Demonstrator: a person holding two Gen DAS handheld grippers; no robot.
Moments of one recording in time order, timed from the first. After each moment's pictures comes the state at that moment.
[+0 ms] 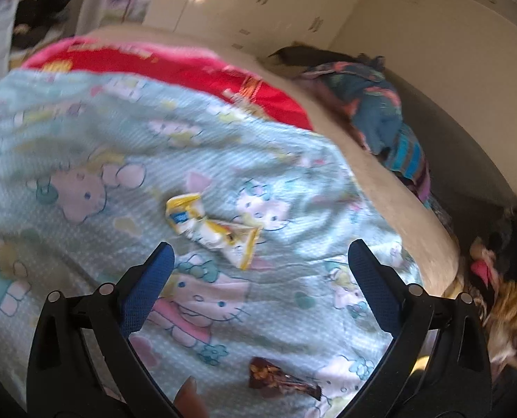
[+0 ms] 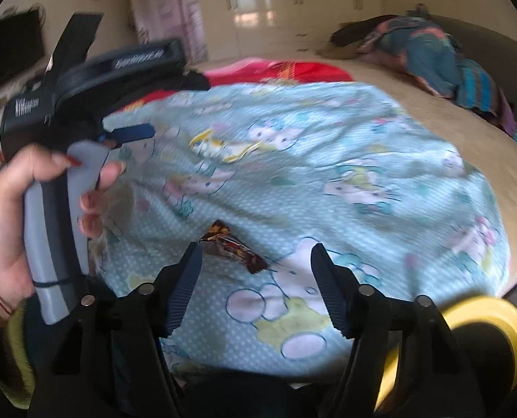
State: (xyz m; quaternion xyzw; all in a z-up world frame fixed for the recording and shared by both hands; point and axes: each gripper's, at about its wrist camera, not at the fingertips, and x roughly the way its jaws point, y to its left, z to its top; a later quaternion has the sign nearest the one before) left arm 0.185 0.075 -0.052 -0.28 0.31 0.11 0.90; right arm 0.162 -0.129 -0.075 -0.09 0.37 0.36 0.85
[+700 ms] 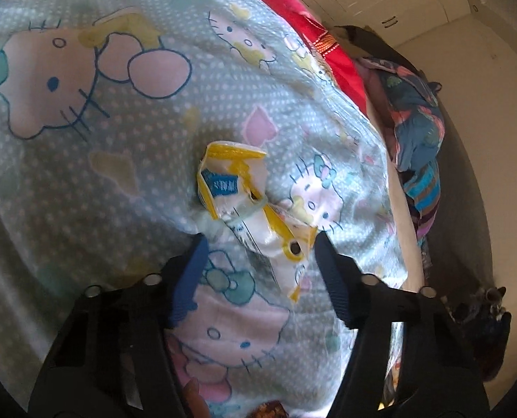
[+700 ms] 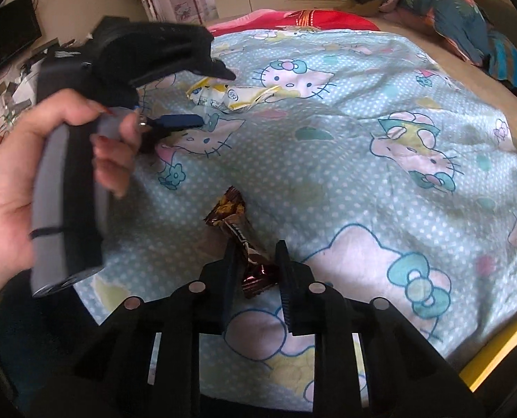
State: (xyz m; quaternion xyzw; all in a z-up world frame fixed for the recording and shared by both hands) left arm 0.226 0.129 -0.135 -0.46 0.36 0.12 0.80; right arm 0.187 -0.103 -0.116 -0.08 0.44 0.37 0.81
